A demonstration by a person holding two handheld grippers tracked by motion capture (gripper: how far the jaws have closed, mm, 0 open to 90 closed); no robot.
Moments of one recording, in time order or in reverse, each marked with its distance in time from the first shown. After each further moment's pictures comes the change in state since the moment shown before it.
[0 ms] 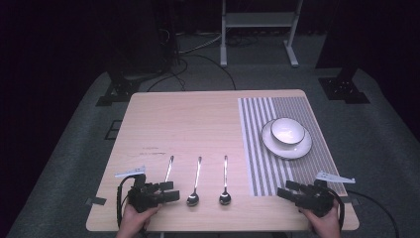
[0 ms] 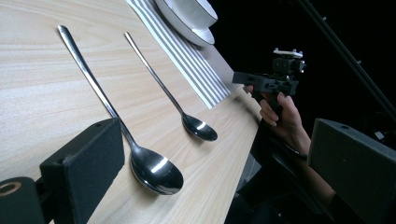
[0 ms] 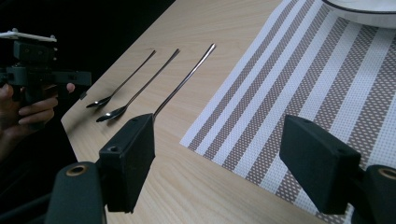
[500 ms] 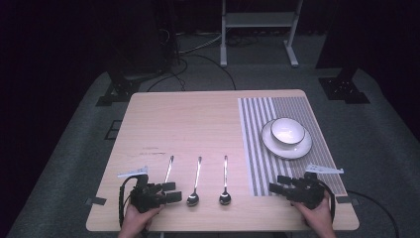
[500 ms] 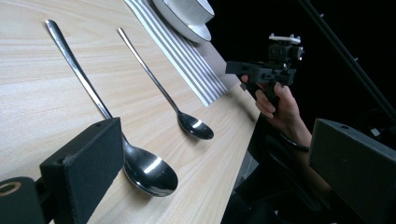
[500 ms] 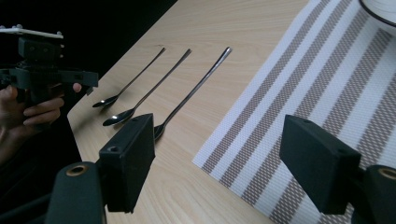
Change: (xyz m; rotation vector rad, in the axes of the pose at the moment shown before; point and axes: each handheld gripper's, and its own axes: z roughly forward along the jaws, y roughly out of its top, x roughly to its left) left arm -0.002 -0.001 0.006 0.013 -0.015 -0.001; right arm 0.010 0.019 0.023 0.049 0.032 -0.030
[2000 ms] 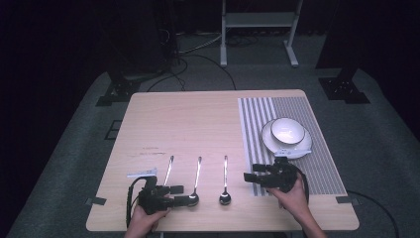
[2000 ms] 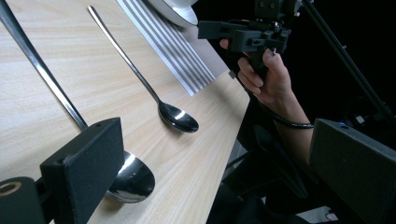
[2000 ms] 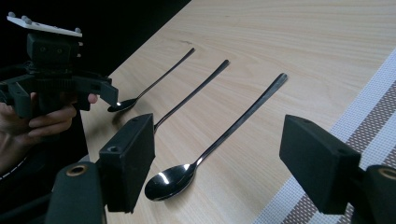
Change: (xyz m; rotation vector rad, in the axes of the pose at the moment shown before) left arm -0.005 -0.004 0.020 0.060 -0.052 -0.007; right arm 0.031 0.044 0.063 0.100 0.066 -0.093
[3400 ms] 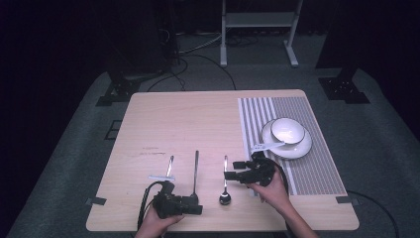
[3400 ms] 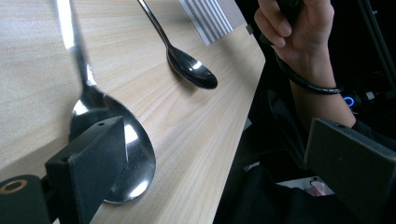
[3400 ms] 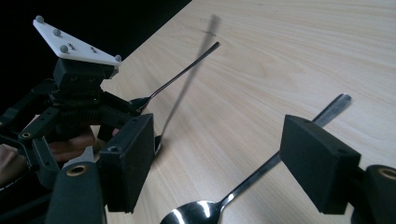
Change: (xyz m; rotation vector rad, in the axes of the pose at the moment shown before) left arm 0.011 -0.014 0.037 0.179 0.024 -0.092; right arm 0.017 0.022 0.053 0.085 0.059 -0.047
